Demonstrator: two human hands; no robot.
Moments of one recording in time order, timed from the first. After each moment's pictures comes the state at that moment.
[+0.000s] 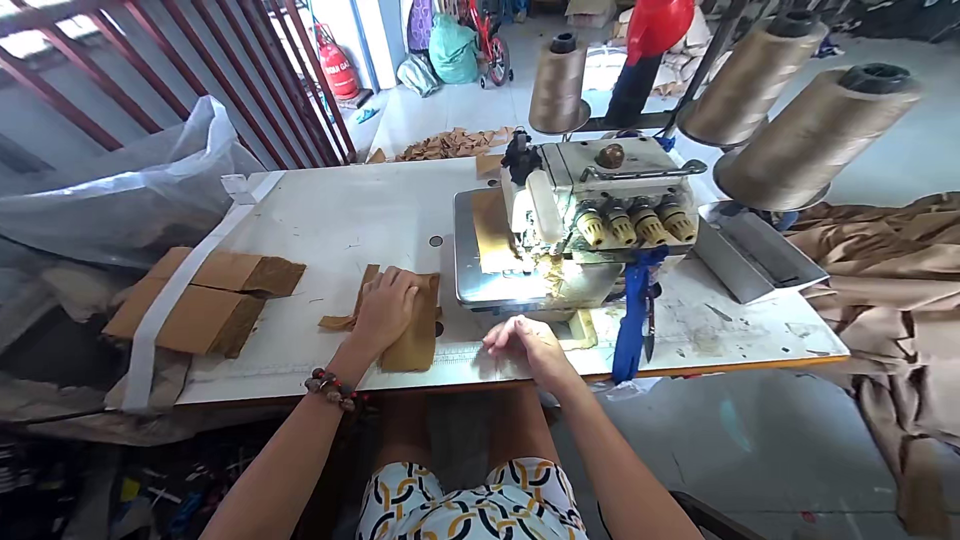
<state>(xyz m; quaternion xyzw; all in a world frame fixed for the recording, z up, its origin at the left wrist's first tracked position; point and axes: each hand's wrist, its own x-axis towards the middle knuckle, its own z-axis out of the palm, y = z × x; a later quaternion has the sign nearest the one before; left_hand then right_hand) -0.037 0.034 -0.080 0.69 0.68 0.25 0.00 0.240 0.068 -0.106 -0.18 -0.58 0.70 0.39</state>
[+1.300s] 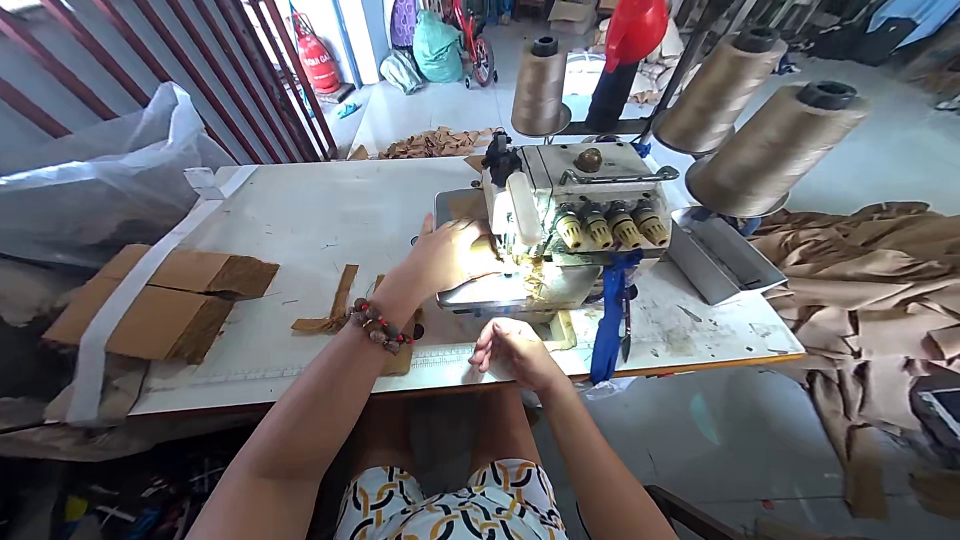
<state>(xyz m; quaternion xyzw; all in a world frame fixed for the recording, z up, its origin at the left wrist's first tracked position) 0.050 0.117 0.013 0.78 0.60 0.14 0.11 0.247 0.074 -0.100 -0.14 -0.53 0.77 0.33</state>
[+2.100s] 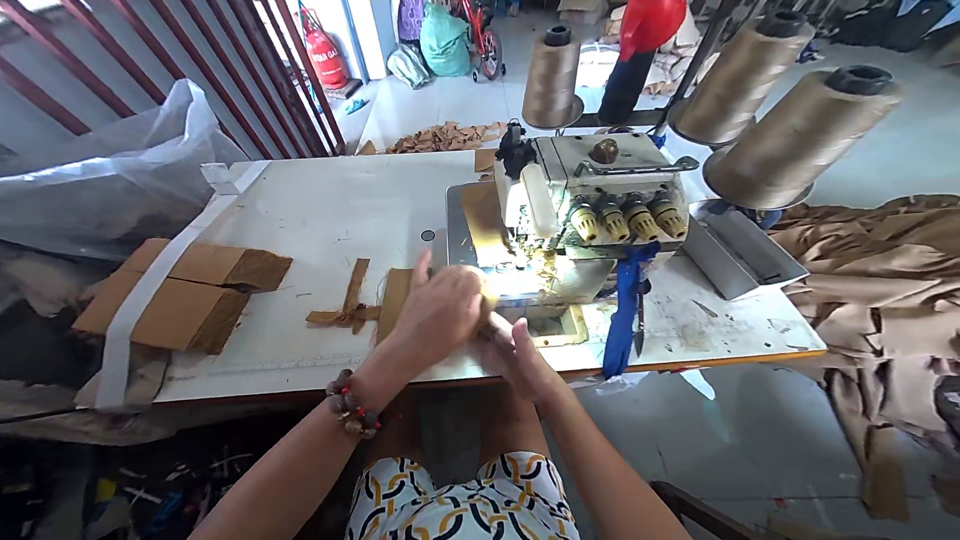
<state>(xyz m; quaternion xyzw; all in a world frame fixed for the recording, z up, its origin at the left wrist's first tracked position) 0.055 0.026 -0.028 0.79 0.53 0.30 -0.07 0.228 0.045 -0.092 -0.18 -0.50 0.77 0.35</state>
